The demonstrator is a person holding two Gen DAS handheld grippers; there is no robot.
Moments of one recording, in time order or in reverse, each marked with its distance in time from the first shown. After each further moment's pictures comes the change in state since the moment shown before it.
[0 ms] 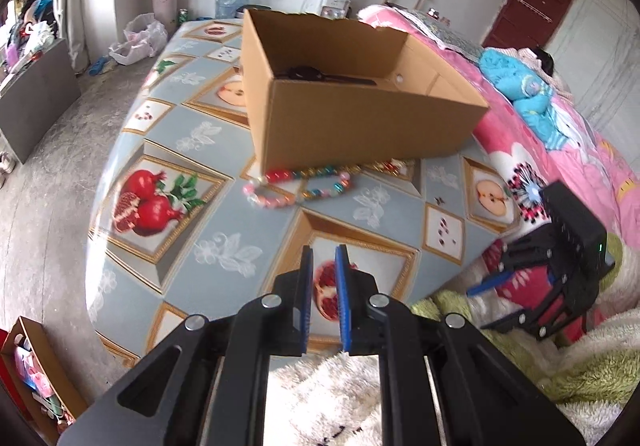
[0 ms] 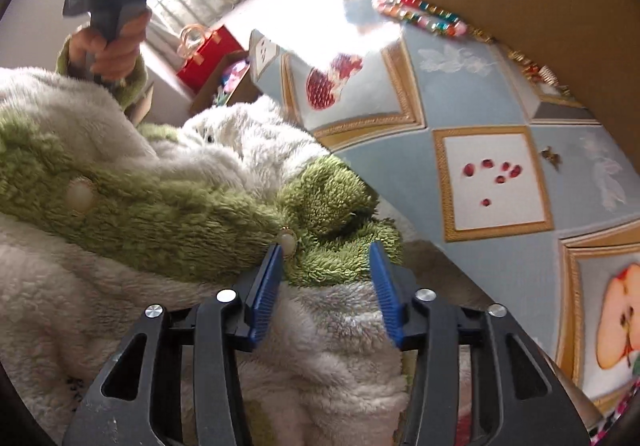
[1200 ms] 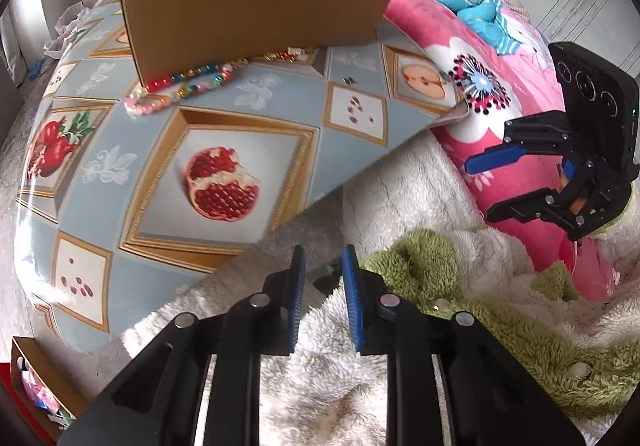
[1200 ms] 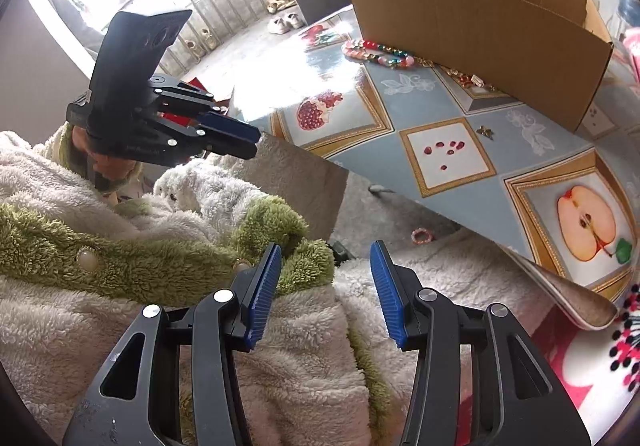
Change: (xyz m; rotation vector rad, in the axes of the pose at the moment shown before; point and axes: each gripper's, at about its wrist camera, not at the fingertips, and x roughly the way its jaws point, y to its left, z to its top) left arm 0.036 -0.070 -0.061 0.158 0.192 -0.112; right arm -0.030 -0.002 -0.030 0.118 -0.172 -0.101
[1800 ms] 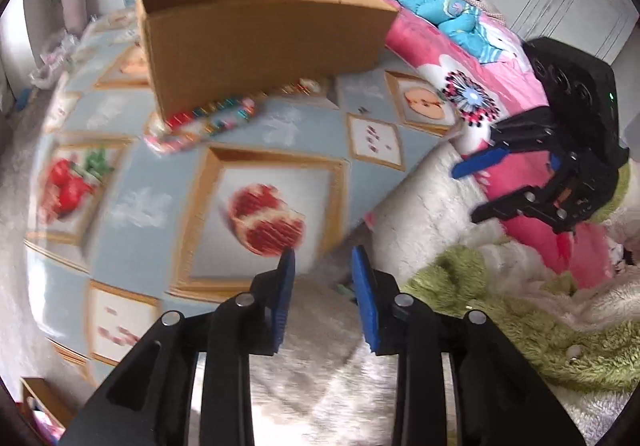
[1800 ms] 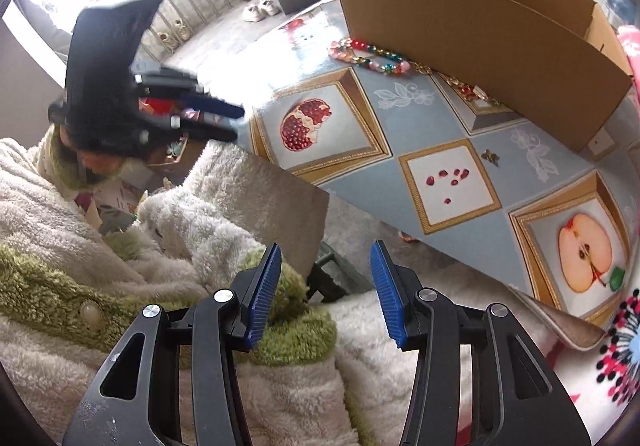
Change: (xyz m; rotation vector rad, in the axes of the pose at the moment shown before) left arm -0.009 0.034 0.004 0.068 -0.048 -0.078; right arm 0.024 0.007 0.039 0.036 0.062 -0.057
